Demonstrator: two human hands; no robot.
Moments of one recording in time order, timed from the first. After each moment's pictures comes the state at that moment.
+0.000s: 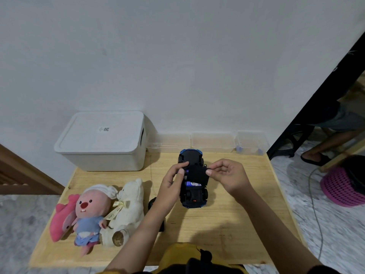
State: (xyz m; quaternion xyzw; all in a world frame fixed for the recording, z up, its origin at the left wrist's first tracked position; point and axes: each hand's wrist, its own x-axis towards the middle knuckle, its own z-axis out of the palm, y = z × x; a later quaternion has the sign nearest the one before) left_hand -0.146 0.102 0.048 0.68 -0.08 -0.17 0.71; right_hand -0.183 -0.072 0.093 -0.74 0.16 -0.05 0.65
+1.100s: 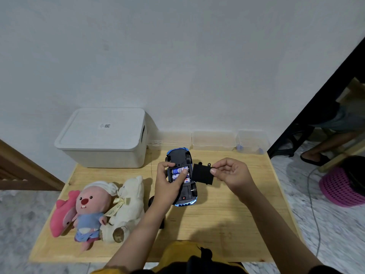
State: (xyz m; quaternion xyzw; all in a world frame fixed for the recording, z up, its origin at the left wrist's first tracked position) left_hand -0.140 0.104 0.035 0.70 0.04 -0.09 0.71; right_hand -0.187 -0.078 0.090 -0.74 0.15 -0.05 0.66
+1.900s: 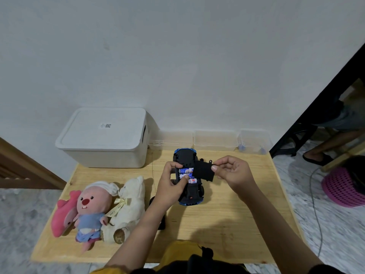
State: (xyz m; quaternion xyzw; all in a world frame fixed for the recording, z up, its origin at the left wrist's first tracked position) left_hand -0.135 0.108 0.032 0.74 -0.05 -0.13 0.66; right_hand -0.179 -0.080 0.090 -0.74 0.16 -0.06 0.66
